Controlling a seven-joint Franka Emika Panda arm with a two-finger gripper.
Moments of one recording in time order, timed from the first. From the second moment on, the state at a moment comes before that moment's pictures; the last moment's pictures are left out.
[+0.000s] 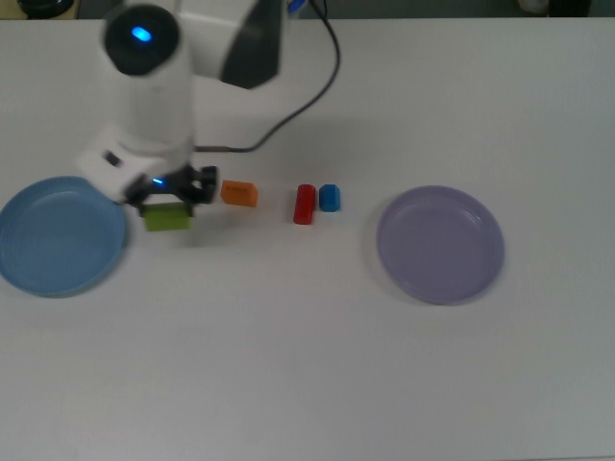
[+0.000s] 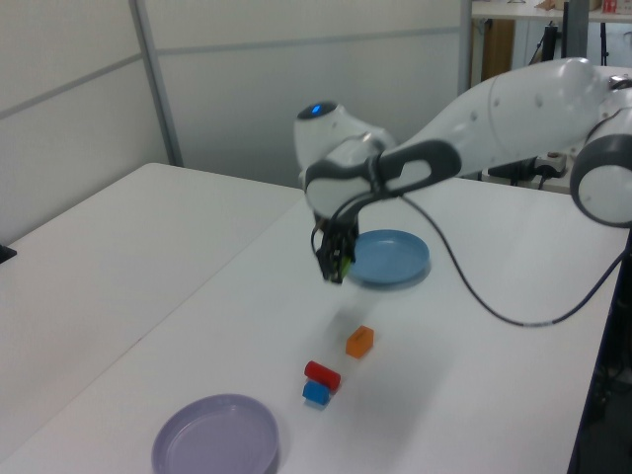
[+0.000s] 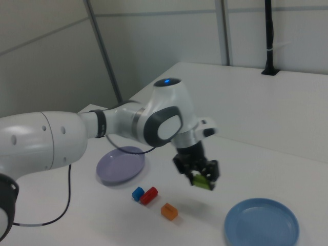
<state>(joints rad) 0.04 0.40 -0.22 -1.61 -0.04 2.04 -0.19</state>
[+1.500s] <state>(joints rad) -0.06 0.44 -0.19 -1.61 0.01 1.97 -0.21</state>
